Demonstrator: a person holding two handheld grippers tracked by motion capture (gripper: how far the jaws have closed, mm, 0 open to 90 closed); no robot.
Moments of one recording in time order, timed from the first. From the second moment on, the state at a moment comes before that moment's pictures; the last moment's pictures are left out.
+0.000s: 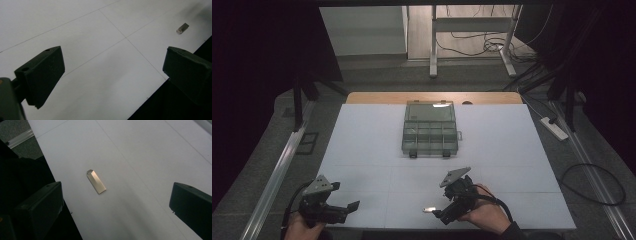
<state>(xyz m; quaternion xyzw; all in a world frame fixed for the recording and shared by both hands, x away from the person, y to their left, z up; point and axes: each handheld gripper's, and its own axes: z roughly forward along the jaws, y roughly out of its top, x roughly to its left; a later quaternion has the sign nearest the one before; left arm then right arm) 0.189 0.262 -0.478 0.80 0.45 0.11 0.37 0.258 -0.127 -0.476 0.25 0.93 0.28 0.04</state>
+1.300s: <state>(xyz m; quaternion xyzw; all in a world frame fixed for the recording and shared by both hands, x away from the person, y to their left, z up) 0.189 0.262 -0.478 0.81 0.44 0.11 0.37 0.263 -0.082 -0.517 0.20 0.96 0.18 0.05</state>
